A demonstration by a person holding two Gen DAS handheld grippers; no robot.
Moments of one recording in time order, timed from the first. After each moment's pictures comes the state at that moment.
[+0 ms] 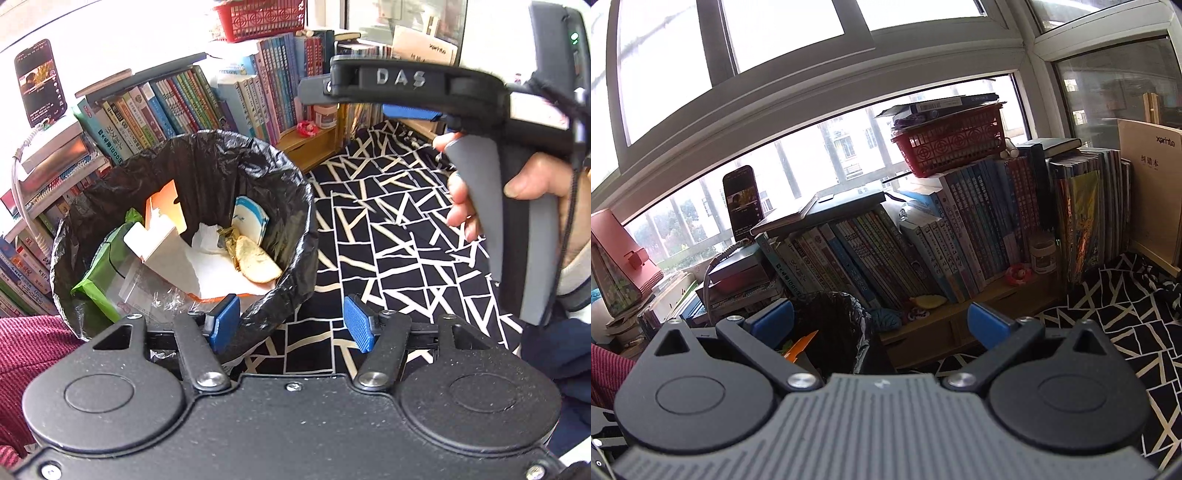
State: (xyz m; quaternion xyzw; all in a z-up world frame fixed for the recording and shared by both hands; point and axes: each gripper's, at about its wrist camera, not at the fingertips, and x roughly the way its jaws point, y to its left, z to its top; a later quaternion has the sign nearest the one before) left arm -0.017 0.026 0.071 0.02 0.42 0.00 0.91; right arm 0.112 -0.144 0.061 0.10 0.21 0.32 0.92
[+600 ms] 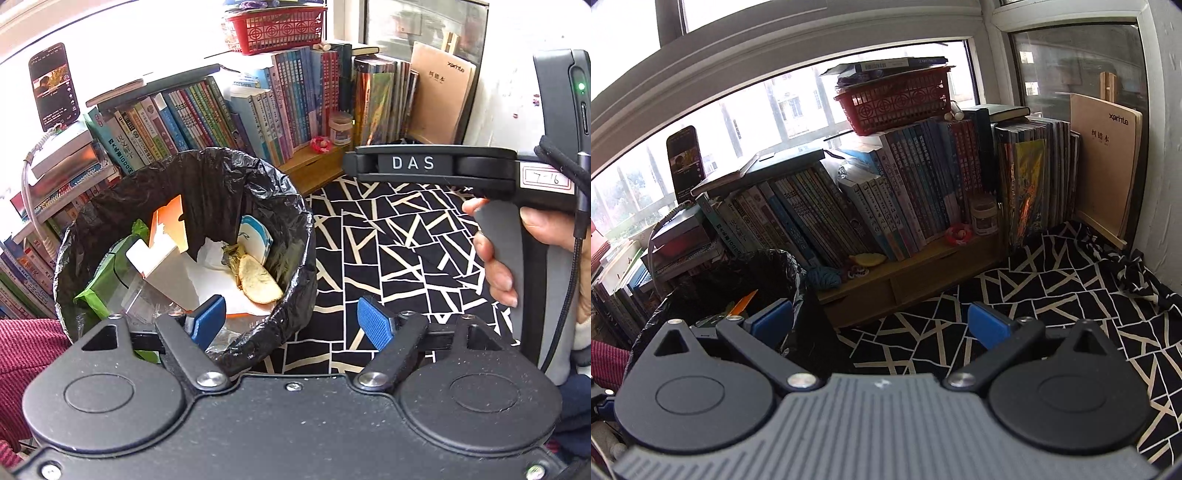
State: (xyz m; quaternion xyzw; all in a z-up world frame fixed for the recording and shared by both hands) left arm 0.002 0.013 0.077 0.01 0.41 0.04 0.91; right arm 0.117 -0.153 0.050 0.06 0.29 0.24 0.92
